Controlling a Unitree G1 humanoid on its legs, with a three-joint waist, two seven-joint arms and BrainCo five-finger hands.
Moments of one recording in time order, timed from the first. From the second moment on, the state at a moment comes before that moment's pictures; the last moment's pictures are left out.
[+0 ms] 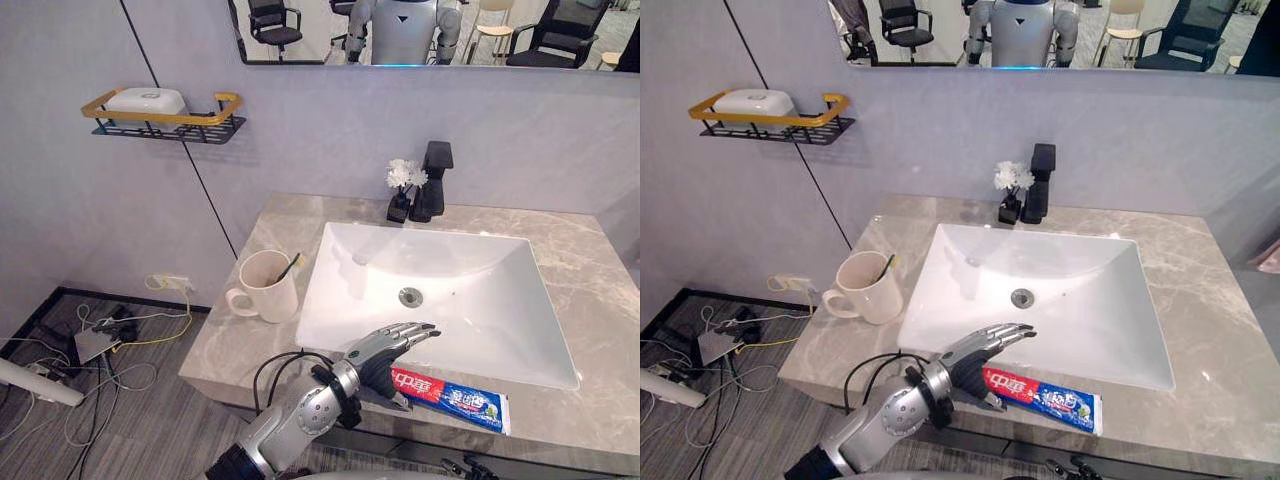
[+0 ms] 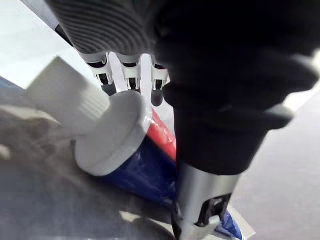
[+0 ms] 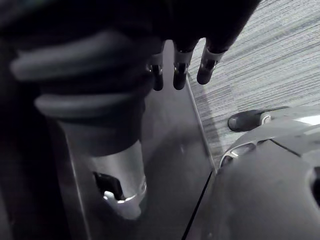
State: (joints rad) left arm -0.03 0.19 -0.71 0.00 0.63 -0.21 -0.10; right arm 0.23 -0.07 -0.35 0.97 0.16 -0.07 -0.01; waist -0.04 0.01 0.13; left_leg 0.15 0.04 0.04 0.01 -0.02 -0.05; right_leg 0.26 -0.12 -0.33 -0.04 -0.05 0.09
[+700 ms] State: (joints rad) left arm 0.00 0.17 -0.65 0.01 0.65 -0.23 -0.08; right arm 0.23 -0.07 -0.35 0.96 0.16 -0.07 0.00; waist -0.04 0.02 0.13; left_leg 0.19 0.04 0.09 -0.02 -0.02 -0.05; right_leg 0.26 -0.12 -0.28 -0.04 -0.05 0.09
